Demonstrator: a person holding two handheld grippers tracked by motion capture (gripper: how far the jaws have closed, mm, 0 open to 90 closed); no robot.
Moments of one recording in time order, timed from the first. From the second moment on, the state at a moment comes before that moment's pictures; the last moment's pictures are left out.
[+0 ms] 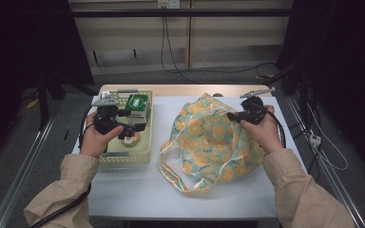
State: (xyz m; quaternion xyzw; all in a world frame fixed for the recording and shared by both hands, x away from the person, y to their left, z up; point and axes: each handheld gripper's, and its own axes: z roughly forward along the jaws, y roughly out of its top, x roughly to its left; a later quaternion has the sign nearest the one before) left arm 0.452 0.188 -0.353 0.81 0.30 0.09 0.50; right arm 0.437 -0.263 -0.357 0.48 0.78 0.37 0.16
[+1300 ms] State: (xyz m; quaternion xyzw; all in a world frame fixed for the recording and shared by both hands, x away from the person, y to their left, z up) left arm 0.497 0.189 -0.414 0.86 0.29 0.11 0.40; right arm 0.439 -0.259 -0.367 0.48 0.79 0.36 0.15
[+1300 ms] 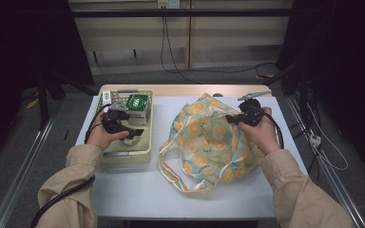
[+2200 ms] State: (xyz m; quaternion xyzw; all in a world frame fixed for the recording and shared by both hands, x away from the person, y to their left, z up) left arm 0.503 0.188 -0.443 0.90 0.33 0.07 0.27; right arm 0.436 -0.264 -0.371 0.48 0.79 0.36 0.15
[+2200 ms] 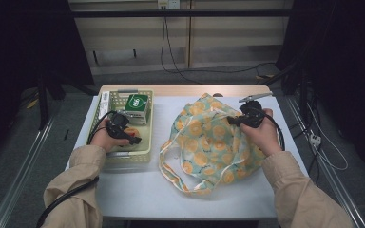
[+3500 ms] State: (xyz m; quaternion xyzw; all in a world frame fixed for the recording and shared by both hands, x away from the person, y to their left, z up) left arm 0.432 0.022 -0.346 0.89 0.17 0.01 0.43; right arm 0.439 -0.258 -0.365 0.48 0.78 0.37 0.15
